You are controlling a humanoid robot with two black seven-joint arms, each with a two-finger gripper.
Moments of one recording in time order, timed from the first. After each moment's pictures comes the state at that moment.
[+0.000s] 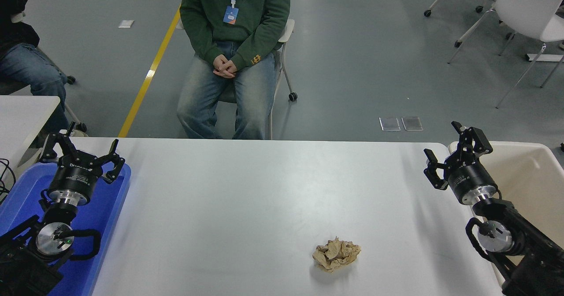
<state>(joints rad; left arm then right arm) -0.46 0.46 -0.84 -0.52 -0.19 -0.62 -0.51 0.47 -0.30 1.02 0.67 -0.43 0.19 0.46</state>
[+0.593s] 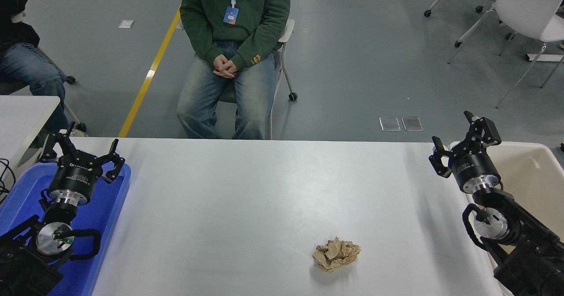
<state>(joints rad) -0.46 0.46 -0.84 -0.52 -0.19 -0.62 -0.51 0.51 -0.29 1.02 0.64 -0.31 0.17 0.48</state>
